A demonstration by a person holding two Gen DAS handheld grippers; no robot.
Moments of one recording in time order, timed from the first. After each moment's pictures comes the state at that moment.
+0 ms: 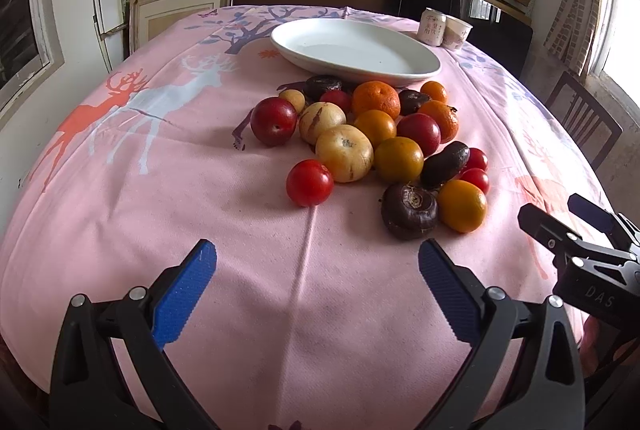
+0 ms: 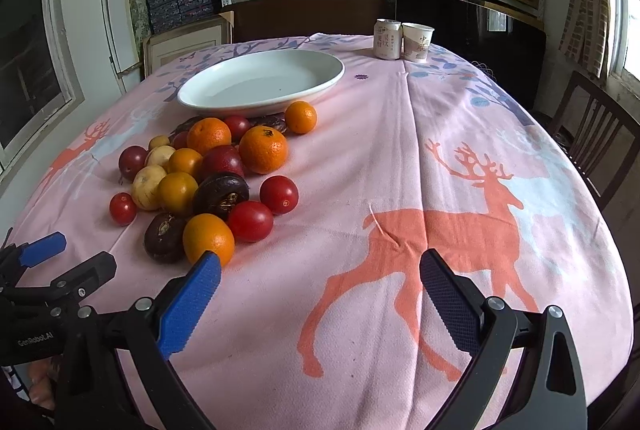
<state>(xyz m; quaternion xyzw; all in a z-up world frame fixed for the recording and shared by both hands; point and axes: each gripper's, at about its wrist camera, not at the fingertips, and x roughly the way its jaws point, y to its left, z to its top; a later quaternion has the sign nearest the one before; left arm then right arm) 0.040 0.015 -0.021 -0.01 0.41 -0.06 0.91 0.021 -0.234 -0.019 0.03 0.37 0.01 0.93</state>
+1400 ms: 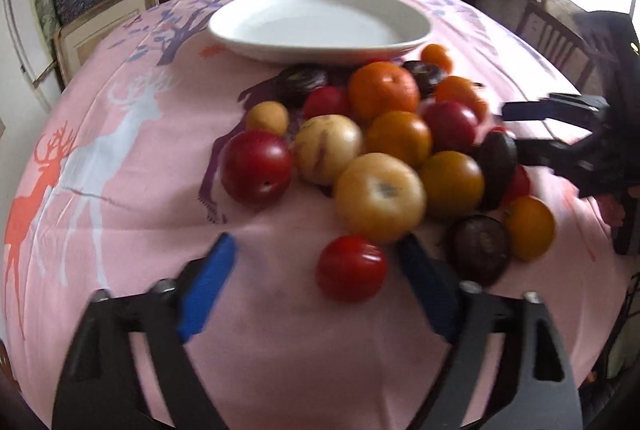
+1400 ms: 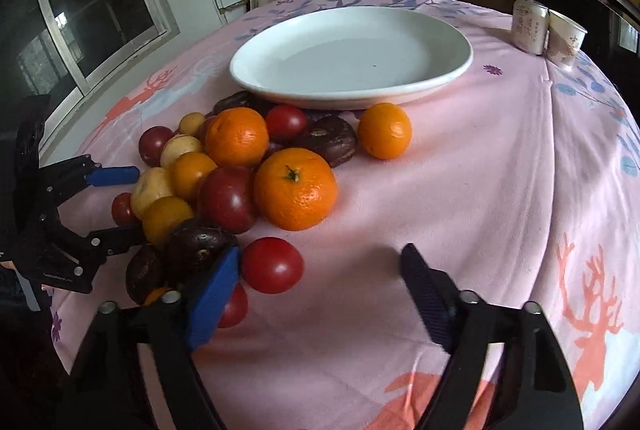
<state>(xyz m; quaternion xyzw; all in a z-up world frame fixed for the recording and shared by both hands) 0.126 0.020 -0.039 0.09 0.44 -0.17 0.88 0.149 -0.236 -0.035 -0.02 0.43 0.25 0.86</state>
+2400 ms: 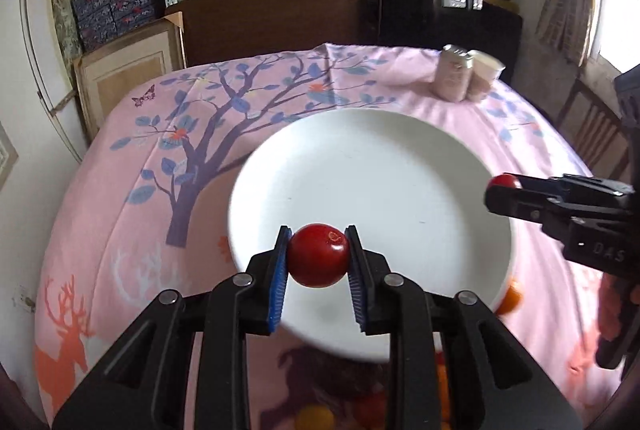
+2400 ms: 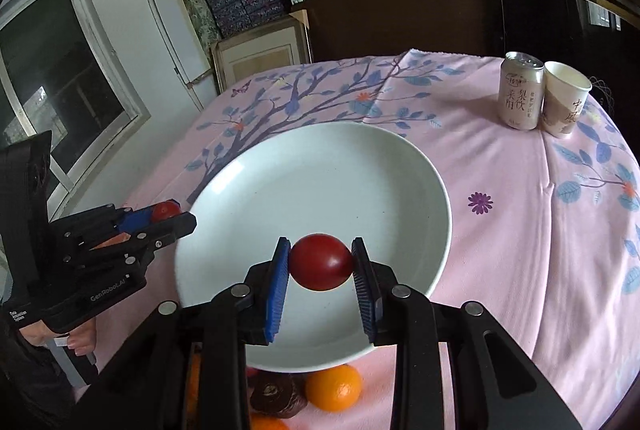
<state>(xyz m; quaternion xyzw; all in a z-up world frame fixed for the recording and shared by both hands) 0.301 -0.007 0.031 0.07 0.40 -0.10 0.91 0.301 -0.247 0.026 0.07 0.39 0.21 0.89</state>
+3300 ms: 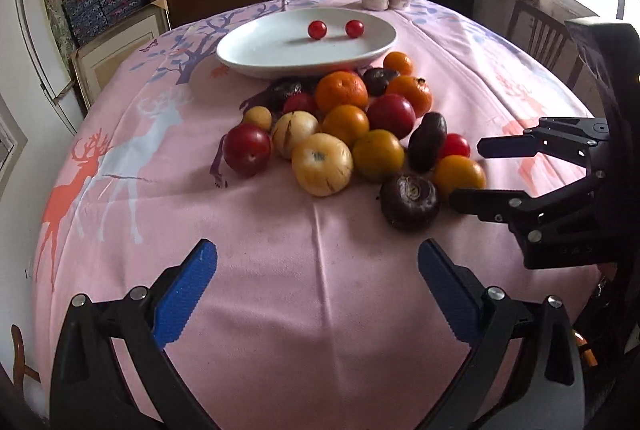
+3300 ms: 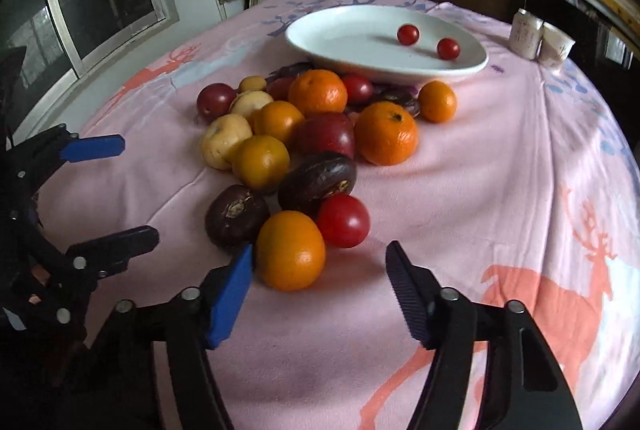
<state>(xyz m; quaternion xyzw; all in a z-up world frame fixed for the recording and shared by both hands) 0.060 0.011 -0.015 0.12 0.42 -0.14 0.89 0.078 -0.195 -0.034 -0.04 0.44 0.22 0.87</state>
